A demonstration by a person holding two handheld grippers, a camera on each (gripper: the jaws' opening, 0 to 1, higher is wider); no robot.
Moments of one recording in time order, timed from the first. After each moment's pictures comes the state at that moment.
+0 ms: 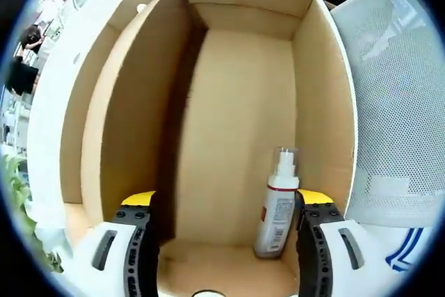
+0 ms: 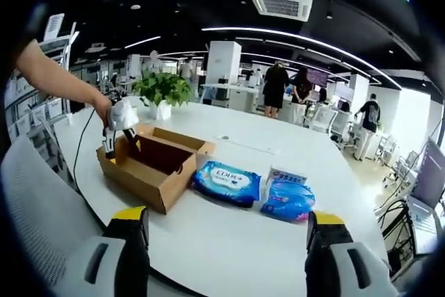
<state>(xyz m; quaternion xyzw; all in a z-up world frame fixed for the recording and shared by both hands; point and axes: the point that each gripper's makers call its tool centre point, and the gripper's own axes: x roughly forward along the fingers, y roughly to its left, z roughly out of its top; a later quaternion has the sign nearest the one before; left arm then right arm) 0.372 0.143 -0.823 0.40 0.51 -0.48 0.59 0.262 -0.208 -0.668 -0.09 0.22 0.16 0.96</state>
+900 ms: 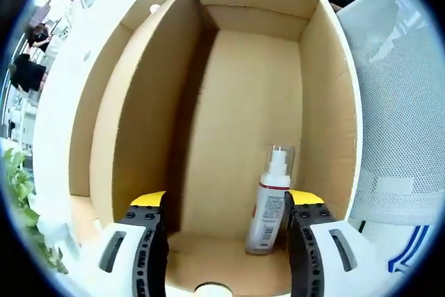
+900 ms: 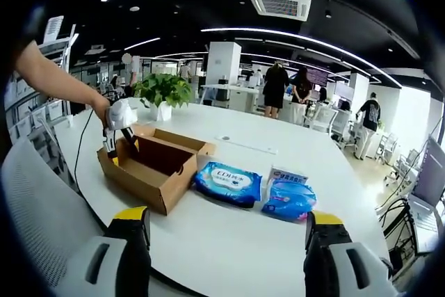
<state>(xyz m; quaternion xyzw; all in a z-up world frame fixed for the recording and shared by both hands) 0.373 0.150 -0.819 0.41 0.49 -0.49 0.59 0.262 -0.209 -0.668 -0.09 0.22 0.16 0.96</state>
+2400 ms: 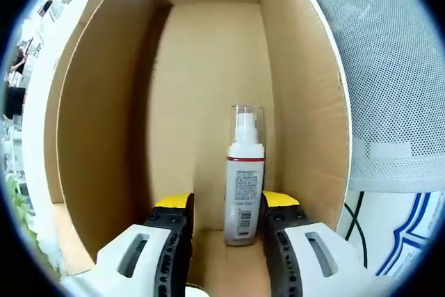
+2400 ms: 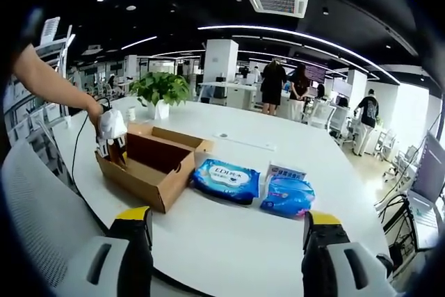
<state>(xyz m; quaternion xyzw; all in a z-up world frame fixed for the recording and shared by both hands) 0.345 0.172 -0.844 0.44 0.51 -0.51 0.53 0.260 -0.214 -0.671 -0.08 0.23 0.15 0.96</state>
